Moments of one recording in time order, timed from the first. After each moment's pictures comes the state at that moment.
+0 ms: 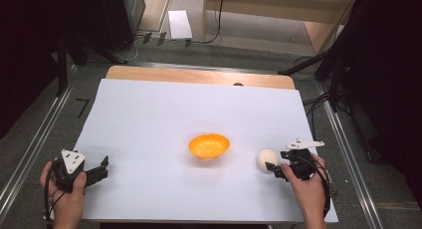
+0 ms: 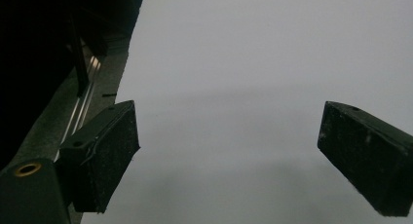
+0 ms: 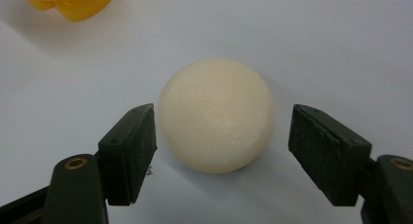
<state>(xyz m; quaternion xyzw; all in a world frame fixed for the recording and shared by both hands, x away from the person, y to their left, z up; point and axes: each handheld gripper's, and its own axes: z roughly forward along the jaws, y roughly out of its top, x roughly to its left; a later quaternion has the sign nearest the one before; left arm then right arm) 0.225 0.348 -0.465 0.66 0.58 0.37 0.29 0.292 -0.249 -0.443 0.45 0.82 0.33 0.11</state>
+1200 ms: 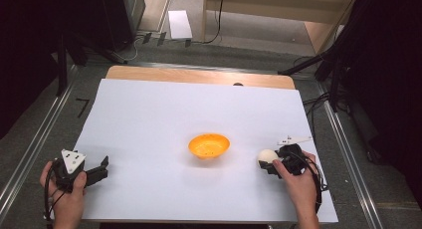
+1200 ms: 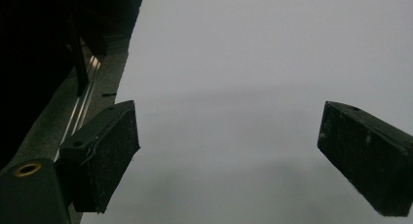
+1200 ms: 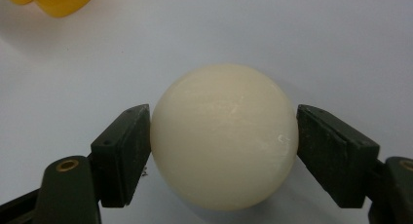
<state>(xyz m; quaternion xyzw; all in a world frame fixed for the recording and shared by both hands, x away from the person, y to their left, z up) 0.225 0.348 -0.465 0.66 0.58 0.37 0.29 0.310 -0.235 -0.457 0.47 0.82 0.31 0.08</state>
